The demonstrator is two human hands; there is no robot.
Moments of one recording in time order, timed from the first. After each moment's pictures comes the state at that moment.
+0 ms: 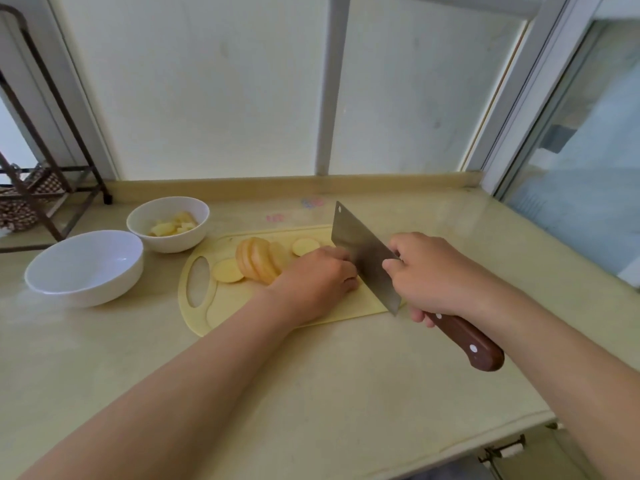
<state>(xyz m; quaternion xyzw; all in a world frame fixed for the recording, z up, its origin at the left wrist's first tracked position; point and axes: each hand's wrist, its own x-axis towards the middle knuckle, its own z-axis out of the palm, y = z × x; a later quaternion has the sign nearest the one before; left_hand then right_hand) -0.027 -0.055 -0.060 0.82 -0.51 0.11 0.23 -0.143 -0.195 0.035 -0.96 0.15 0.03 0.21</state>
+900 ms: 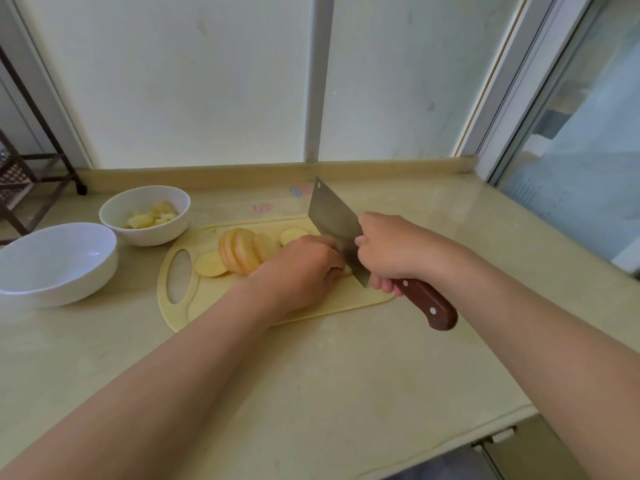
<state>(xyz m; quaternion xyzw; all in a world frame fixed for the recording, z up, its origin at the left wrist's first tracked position) -0.017 -0.055 -0.060 0.81 -0.52 0.10 0.25 -0.096 -0.192 0.028 -0.96 0.16 0.12 0.20</state>
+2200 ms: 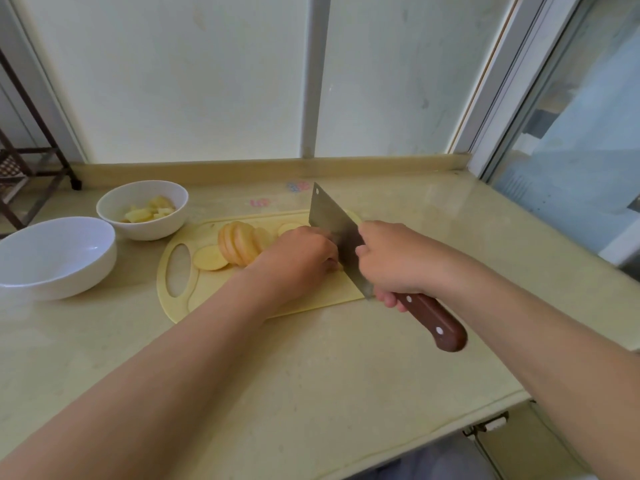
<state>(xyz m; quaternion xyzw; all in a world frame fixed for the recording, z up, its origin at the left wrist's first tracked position) -0.019 -0.053 -0.049 0.84 -0.50 0.07 0.19 -0.121 -0.184 0.025 -0.96 0.17 0.12 0.21</state>
